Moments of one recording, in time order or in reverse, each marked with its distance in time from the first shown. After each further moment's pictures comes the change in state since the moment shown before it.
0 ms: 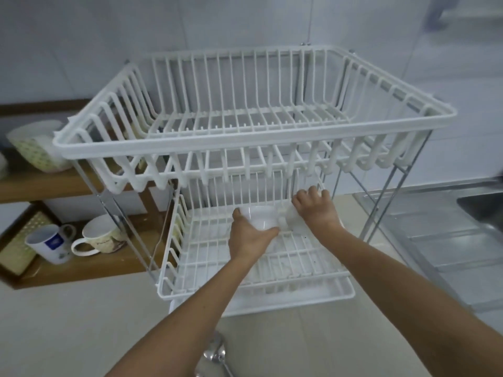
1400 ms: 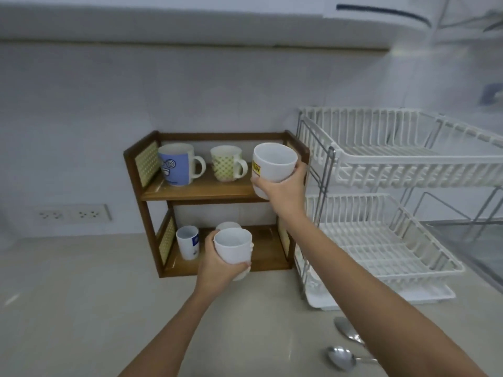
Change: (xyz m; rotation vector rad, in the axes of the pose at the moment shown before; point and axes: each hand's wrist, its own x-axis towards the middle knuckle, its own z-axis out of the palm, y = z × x) left_hand -0.019 -0.199 -0.349 -0.161 0.121 0.333; right_hand -0.036 -0.273 -0.332 1.894 0.468 0.307
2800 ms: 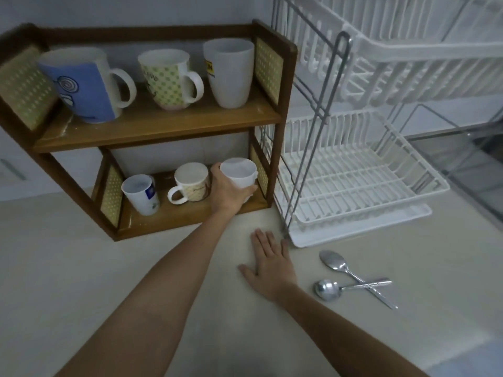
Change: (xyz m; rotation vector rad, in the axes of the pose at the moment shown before) left_hand 0.092 -0.031 0.122 0.095 -0.083 -0.120; right_hand -0.172 0.235 -0.037 -1.155 -0.673 0.077
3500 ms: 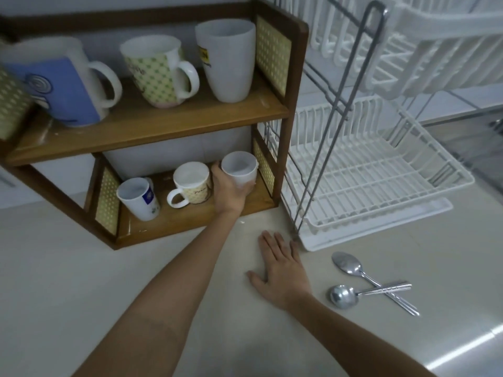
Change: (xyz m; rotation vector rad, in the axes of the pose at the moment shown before) left_hand 0.021 -0.019 0.016 -0.031 0.037 0.017; right_hand 0.000 0.000 -0.003 0.049 0.037 0.007
